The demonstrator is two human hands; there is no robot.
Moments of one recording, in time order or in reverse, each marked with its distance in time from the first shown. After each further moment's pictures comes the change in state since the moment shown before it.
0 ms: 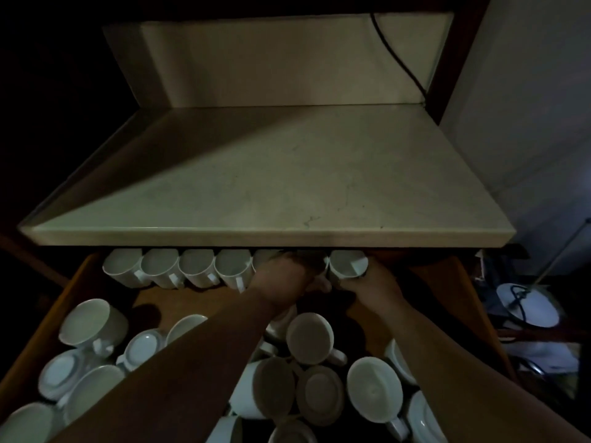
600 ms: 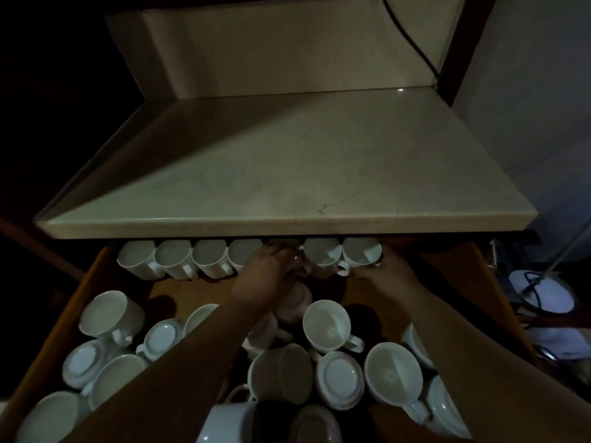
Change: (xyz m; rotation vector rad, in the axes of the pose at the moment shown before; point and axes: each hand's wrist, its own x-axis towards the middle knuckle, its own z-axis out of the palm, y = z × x) left_hand -0.040 -0.044 0.026 -0.274 0.226 -0.189; right_hand -0.003 -0.002 0.002 0.081 -0.014 0.007
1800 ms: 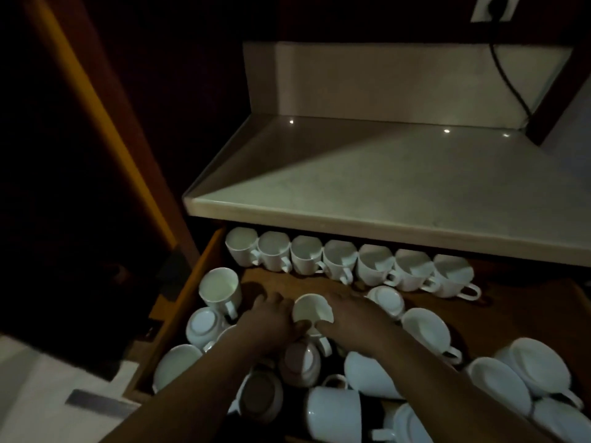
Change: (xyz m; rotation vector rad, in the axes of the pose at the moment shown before) left_hand -0.162 -0.122 -0.039 0.262 -0.347 -0.228; right_hand -0.107 -0.095 0.193 -0.842 -0.407 -0.433
